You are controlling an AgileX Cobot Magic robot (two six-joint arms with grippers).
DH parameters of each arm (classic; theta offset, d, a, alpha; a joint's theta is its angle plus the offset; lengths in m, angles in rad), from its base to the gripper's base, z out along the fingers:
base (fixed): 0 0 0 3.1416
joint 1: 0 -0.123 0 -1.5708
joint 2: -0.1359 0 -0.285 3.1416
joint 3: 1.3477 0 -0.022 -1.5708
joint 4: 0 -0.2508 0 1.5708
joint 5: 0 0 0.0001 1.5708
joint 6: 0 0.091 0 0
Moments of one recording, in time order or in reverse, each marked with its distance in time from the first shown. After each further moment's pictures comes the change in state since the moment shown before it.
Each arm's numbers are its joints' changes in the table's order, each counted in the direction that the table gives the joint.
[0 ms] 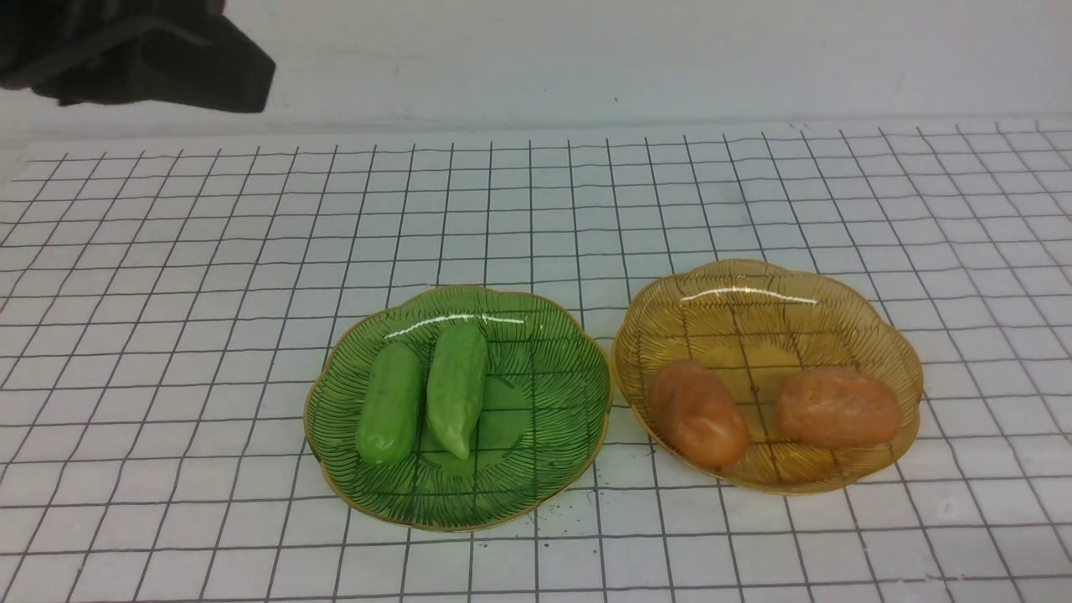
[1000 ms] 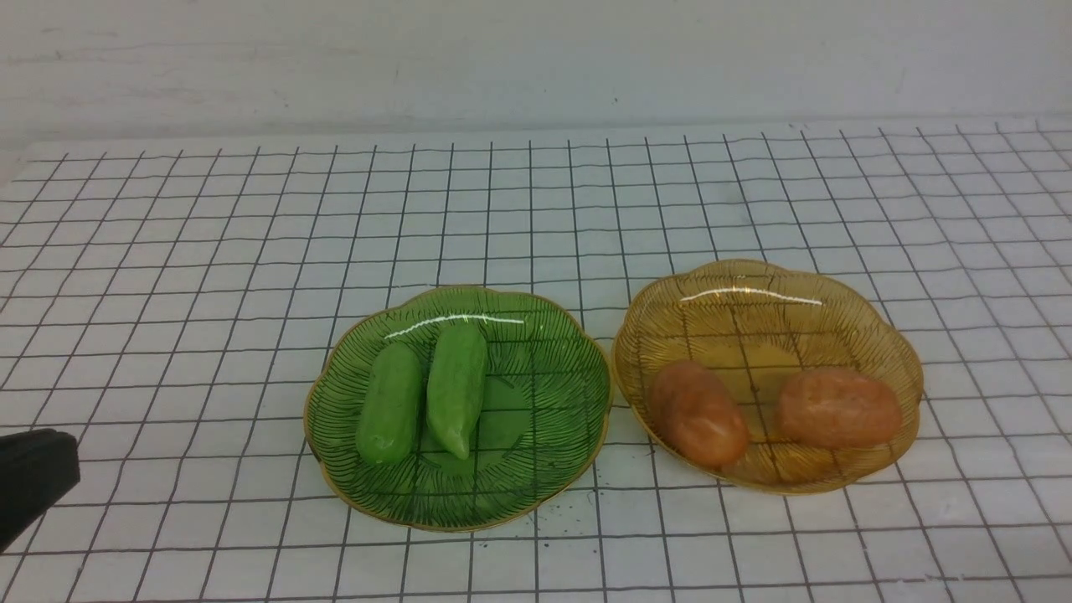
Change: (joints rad) right arm 0.029 0.000 0.000 -0.001 0.000 -0.003; left arm 0.000 0.771 0.905 -0.107 -0.469 -0.013
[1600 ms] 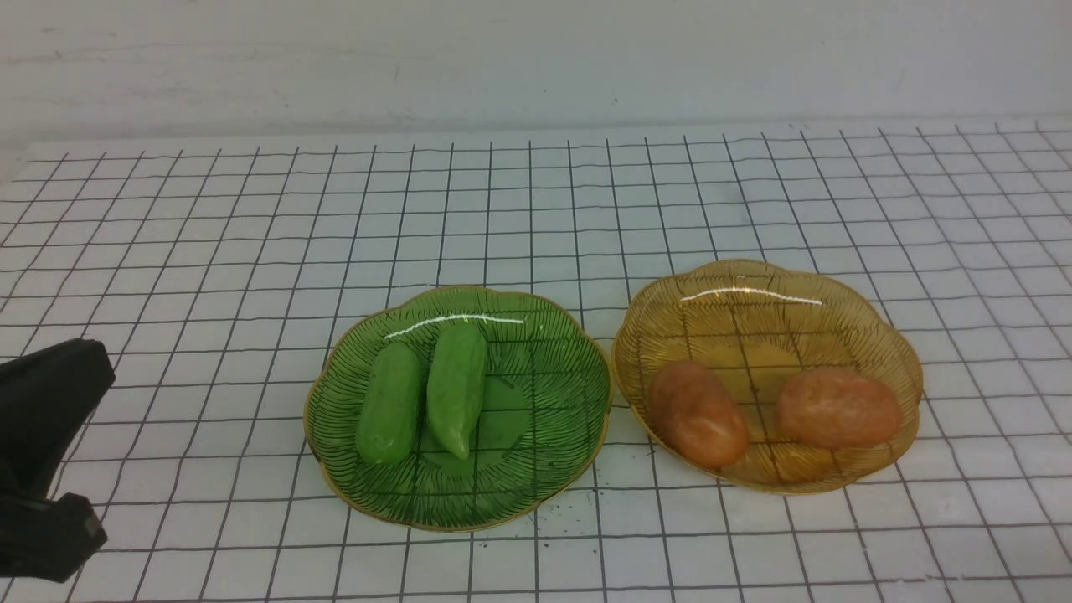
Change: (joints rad) right arm 0.000 0.000 0.000 -0.002 0.001 0.000; left arm 0.000 -0.032 0.219 0.013 -0.480 0.000
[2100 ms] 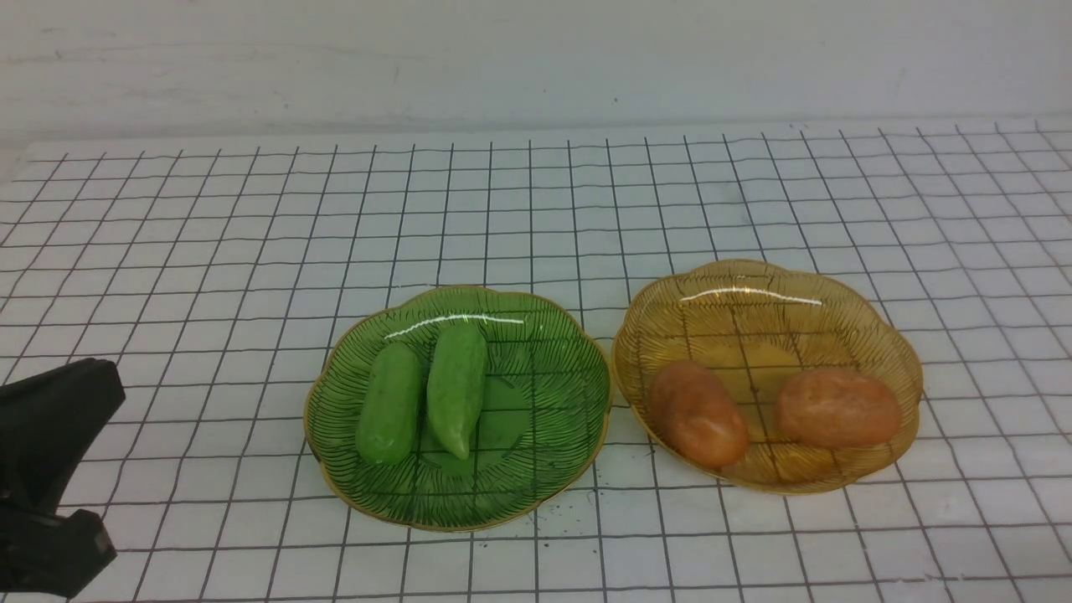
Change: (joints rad) right arm 0.000 0.000 0.000 0.000 0.000 0.000; left arm 0.000 0.000 0.009 0.000 0.029 0.000
